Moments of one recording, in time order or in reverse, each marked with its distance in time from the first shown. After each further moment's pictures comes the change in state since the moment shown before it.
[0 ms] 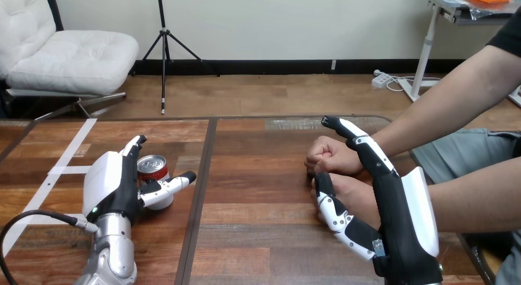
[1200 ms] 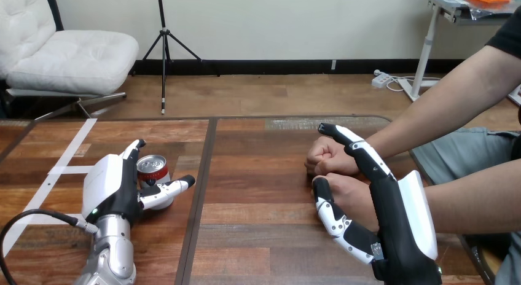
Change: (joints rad) left arm -0.017 0.004 -0.022 0.041 0.002 0.013 0.000; right arm 0.019 -0.002 0.000 -0.016 0.000 0.029 0.030
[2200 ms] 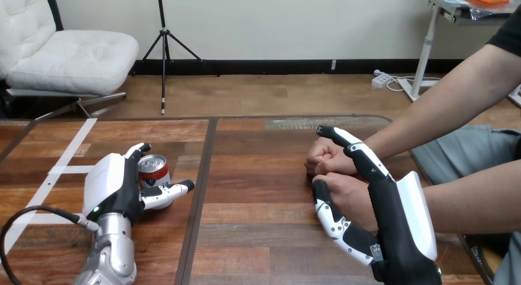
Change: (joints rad) left arm -0.011 0.002 -0.021 0.002 0.001 0.022 -0.003; right arm 0.008 -0.001 0.000 -0.011 -0.001 0.009 0.015
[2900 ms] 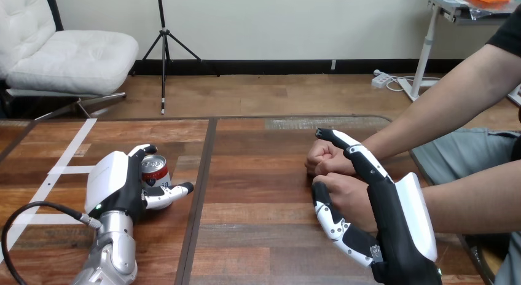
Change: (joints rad) left arm -0.009 0.001 -0.010 0.000 0.016 0.006 -0.009; right arm 0.010 0.000 0.000 -0.017 0.000 0.019 0.017
